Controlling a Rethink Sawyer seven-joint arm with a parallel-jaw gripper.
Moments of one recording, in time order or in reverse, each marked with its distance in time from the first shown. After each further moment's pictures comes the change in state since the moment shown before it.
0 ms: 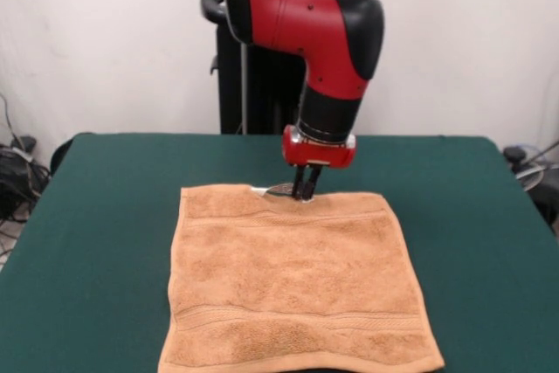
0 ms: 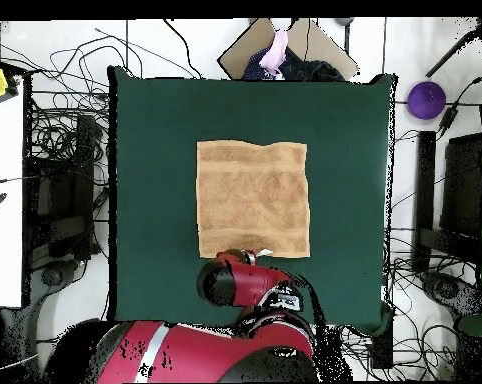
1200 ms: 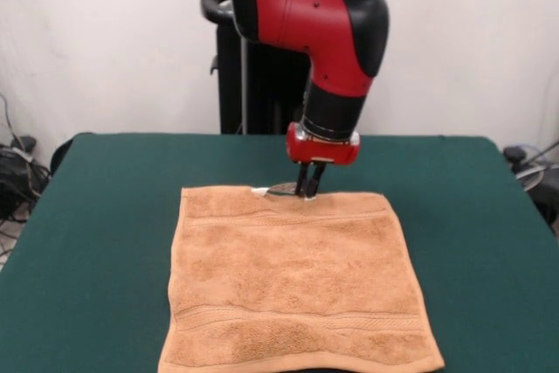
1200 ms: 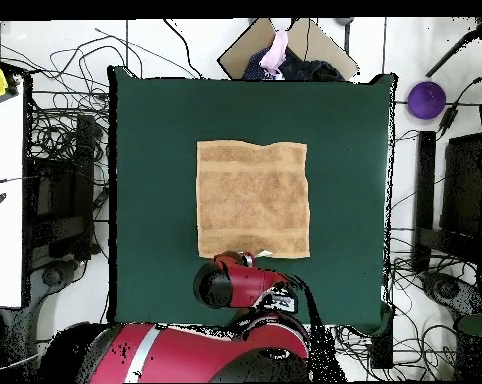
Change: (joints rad) arm 0.019 -0.003 -0.005 0.011 0.000 -0.004 0.000
